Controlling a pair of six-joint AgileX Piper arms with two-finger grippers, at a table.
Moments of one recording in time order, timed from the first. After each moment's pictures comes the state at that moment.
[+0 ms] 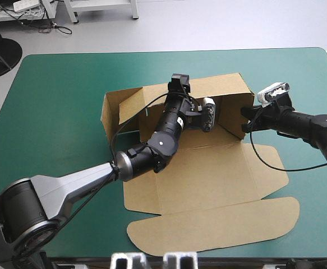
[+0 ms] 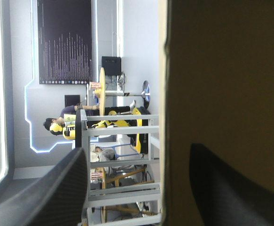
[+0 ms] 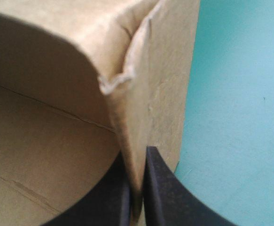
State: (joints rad) left arm -0.97 1.77 -1.35 1.70 0.62 -0.43; right arm -0.12 1.53 -0.92 1.33 0.70 -1.64
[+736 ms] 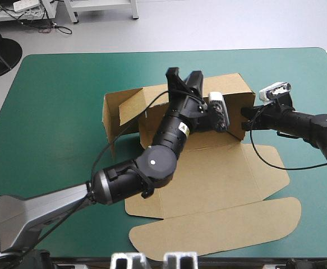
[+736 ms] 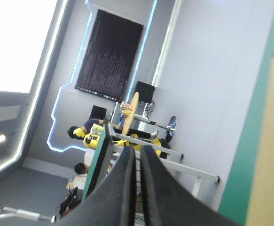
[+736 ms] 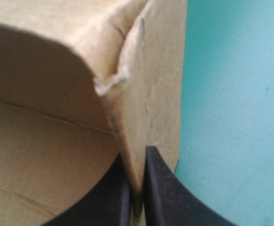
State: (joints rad) left arm -1.15 1.60 -1.42 1.70 0.76 -0.53; right arm -0.12 1.53 -0.92 1.31 0.70 -1.55
